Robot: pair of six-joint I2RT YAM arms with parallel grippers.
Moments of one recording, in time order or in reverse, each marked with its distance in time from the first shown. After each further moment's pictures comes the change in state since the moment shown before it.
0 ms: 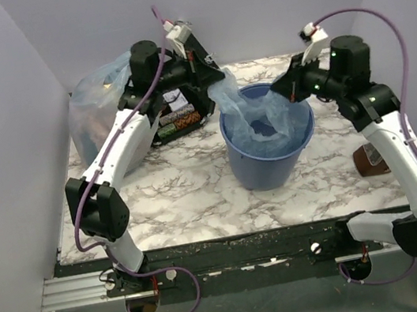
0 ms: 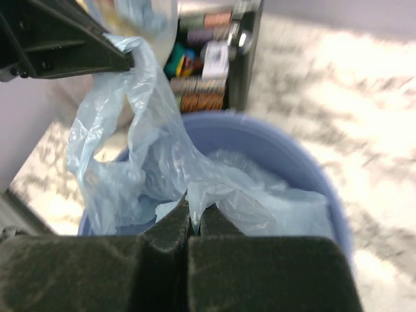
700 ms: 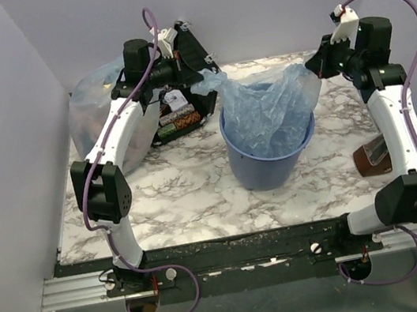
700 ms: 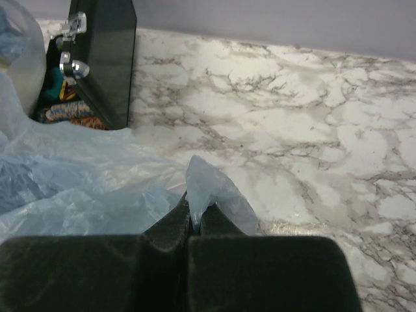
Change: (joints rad) left arm 0.149 0.149 0.157 -0.222 -0.081 0.103; right arm -0.358 0.197 0.117 0.065 -0.065 -0.179
